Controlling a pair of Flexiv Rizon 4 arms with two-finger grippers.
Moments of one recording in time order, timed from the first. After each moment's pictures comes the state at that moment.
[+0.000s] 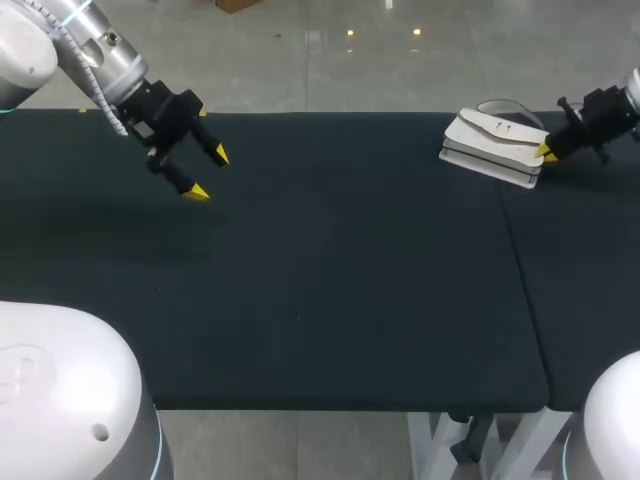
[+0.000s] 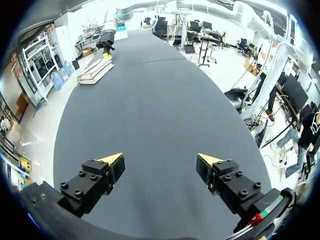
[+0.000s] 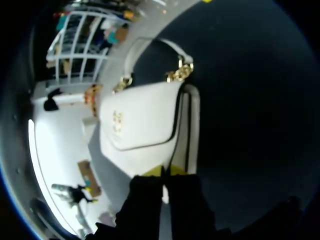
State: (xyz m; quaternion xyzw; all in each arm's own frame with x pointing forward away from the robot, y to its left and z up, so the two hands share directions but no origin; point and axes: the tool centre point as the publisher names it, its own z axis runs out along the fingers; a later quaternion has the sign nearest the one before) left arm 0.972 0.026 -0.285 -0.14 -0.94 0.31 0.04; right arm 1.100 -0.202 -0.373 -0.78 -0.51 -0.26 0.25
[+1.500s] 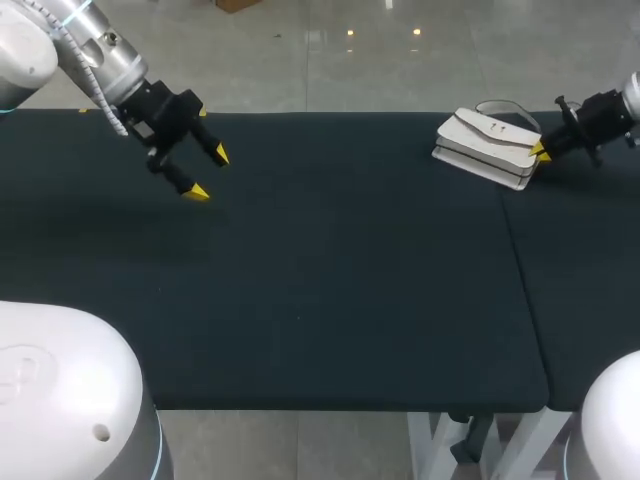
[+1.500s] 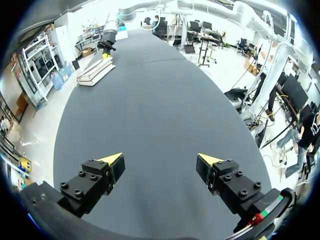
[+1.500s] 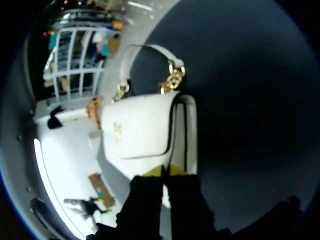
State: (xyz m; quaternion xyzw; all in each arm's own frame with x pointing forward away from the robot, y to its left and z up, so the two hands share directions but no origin) left arm 0.972 0.026 -0.285 -0.14 -0.94 0.31 0.04; right arm 1.100 -0.183 -0.371 -0.81 -0.44 -0.27 0.27
